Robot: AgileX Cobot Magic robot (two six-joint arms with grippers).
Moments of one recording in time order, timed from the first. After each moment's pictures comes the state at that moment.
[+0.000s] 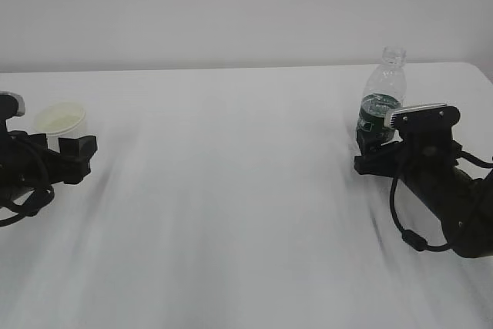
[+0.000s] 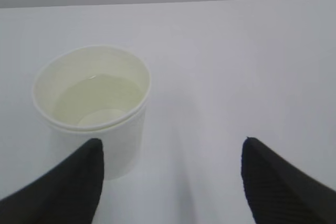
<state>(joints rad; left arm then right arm) -0.22 1.77 -0.47 -0.11 -0.85 -0.05 0.16 2.21 -0.74 0.08 -1.14 -0.11</state>
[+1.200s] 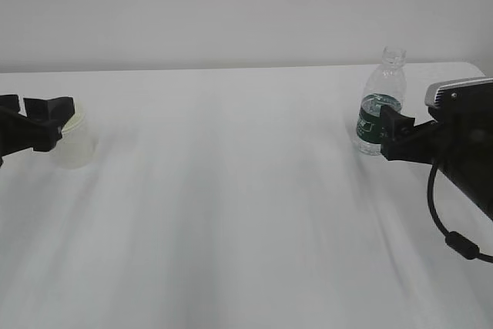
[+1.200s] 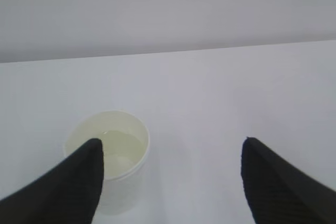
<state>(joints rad) -0.22 1.46 -0.46 -0.11 -0.62 -0.02 0.16 1.90 -0.52 0.06 -1.13 -0.10</state>
